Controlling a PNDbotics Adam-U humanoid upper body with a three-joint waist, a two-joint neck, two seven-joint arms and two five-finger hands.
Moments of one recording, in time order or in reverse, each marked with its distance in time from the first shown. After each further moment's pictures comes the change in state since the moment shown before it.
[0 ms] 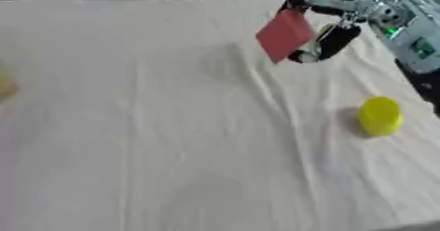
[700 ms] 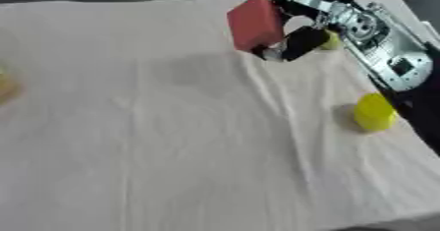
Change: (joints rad) left arm -0.004 0.013 -0.016 -0.026 -0.030 0.007 -0.019; right arm 0.032 0.102 0.041 -0.119 -0.142 0.307 -0.099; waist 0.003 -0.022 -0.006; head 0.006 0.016
